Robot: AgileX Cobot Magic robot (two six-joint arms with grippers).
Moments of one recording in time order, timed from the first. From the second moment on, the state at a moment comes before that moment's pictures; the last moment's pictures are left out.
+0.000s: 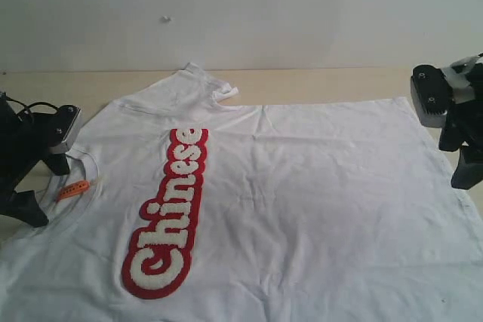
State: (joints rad) left arm 0.00 2.11 -1.31 -0.27 0.89 1.75; right arm -0.16 1.83 -1.24 0.08 1.03 -1.45
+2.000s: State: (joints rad) left arm 0.00 2.11 -1.31 -0.29 0.89 1.76; right arm -0.26 2.04 -1.33 0.18 0.85 -1.61
